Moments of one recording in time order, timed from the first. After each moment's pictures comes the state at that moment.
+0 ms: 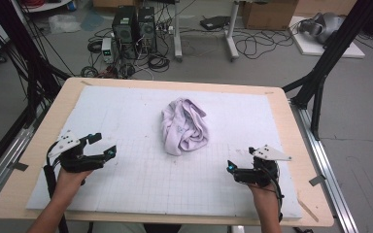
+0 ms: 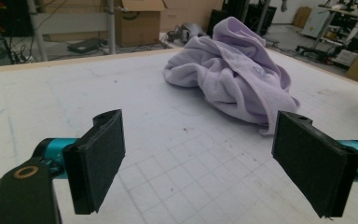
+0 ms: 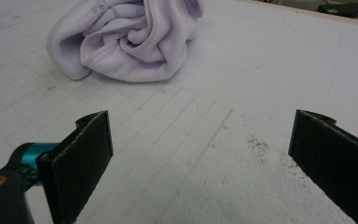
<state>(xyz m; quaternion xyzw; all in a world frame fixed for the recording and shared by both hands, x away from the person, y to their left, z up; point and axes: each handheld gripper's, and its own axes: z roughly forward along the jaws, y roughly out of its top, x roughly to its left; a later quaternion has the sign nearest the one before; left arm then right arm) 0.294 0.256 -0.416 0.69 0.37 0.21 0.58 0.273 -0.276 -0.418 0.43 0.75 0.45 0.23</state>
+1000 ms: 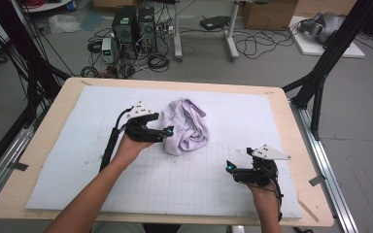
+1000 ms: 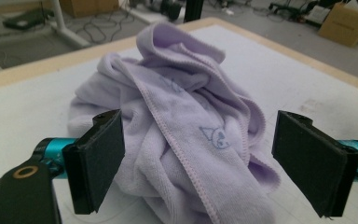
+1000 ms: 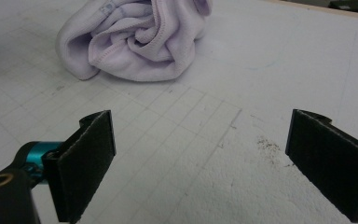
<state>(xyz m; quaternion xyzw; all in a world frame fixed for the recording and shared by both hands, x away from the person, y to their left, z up) 0.384 0.103 -0.389 0.76 0.33 0.15 0.54 0.275 -0.276 -0.421 0.42 0.75 0.46 0.22</state>
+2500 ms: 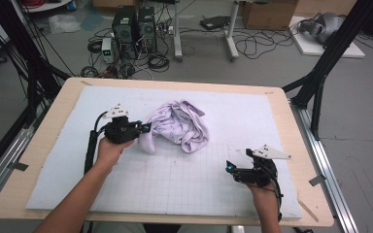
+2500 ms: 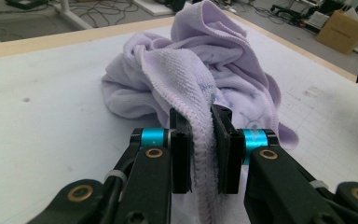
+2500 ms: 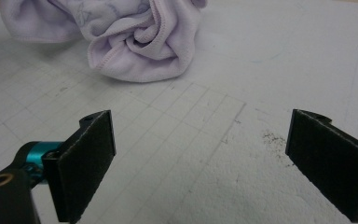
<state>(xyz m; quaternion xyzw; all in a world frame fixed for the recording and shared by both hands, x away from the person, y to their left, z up) 0.375 0.166 -0.395 0.75 0.36 0.13 0.54 0.277 -0.278 -0.425 0.44 0.74 0.46 0.20</state>
